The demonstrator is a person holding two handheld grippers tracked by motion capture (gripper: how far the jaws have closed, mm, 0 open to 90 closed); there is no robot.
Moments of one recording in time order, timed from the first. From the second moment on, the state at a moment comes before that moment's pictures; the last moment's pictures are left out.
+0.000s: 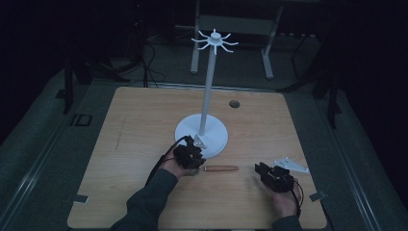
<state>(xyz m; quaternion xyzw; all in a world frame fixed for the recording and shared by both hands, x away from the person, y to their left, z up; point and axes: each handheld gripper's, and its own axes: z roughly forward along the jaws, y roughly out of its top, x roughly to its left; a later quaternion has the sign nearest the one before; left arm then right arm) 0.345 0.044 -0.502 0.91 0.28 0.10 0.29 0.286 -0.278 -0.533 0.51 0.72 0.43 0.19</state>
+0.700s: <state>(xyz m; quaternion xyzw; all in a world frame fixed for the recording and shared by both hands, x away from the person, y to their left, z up) 0.315 0.059 -0.511 0.91 0.27 0.11 0.28 0.284 -0.282 -0.532 0.52 0.71 0.43 0.20</state>
